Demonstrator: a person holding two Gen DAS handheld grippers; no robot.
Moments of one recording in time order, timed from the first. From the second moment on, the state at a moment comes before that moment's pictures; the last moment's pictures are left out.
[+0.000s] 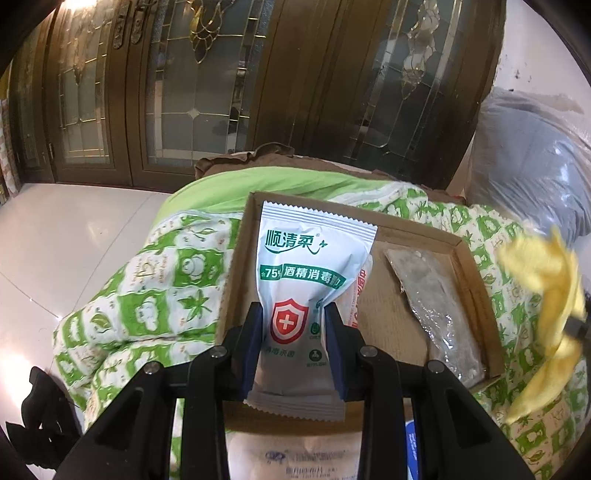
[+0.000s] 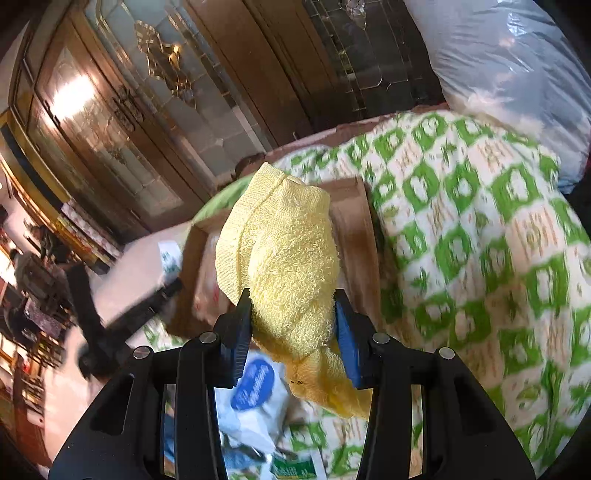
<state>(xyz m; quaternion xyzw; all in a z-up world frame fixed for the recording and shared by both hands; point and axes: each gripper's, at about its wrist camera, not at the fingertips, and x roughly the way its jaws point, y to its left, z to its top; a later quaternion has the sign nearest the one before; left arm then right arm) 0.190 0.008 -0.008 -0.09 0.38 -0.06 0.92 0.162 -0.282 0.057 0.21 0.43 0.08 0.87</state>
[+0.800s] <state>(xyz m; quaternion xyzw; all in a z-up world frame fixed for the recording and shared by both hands) 0.208 0.003 -0.033 -0.06 0.39 -0.05 0.92 0.246 -0.272 -0.036 0.24 0.47 0.01 0.85</state>
